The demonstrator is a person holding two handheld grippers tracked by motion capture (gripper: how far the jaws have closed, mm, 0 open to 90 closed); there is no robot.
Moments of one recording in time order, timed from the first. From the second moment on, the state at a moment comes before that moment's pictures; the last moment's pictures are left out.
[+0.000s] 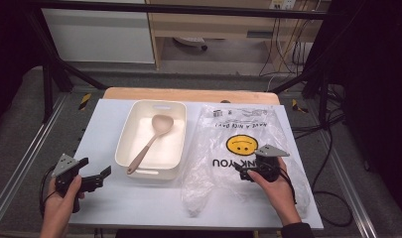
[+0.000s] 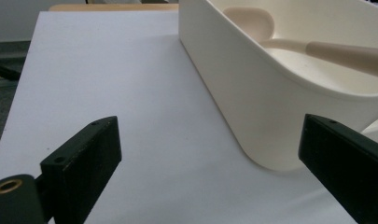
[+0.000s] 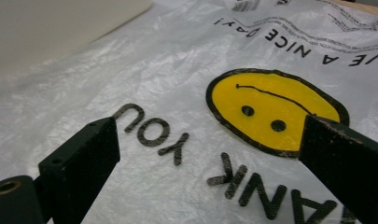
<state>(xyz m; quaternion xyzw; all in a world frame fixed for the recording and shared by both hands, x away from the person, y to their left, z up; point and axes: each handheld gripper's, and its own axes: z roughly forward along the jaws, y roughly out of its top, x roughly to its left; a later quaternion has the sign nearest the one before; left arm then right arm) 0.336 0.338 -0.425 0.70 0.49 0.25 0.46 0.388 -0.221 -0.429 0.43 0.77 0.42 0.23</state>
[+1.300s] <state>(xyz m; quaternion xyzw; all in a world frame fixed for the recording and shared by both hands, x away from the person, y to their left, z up) 0.337 0.344 -0.431 0.69 0.52 0.25 0.43 0.468 -0.332 -0.437 0.54 0.72 0.35 0.24</state>
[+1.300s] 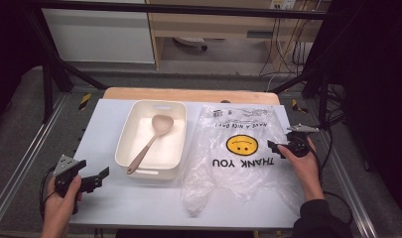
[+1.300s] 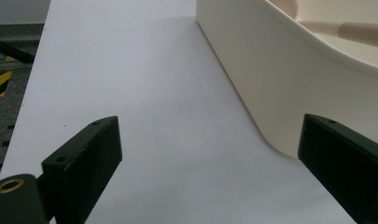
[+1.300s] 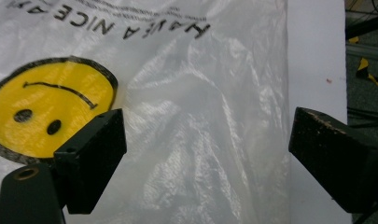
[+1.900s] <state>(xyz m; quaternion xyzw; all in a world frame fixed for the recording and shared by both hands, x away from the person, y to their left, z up) 0.337 0.344 -0.431 0.70 0.52 0.25 0.43 0.469 -0.333 -0.455 0.55 0.74 0.32 0.23</state>
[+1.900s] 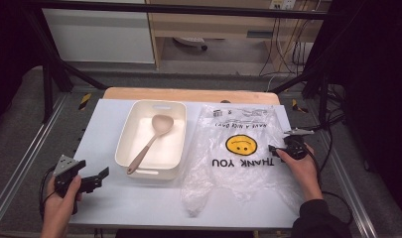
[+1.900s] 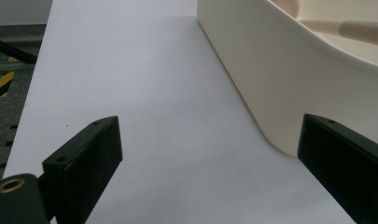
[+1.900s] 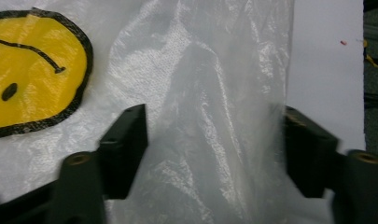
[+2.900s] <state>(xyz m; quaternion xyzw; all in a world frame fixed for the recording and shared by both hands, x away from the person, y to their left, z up) 0.339 0.342 -0.432 0.70 0.51 0.25 0.42 0.500 -0.346 -0.459 0.65 0.63 0.36 0.24</state>
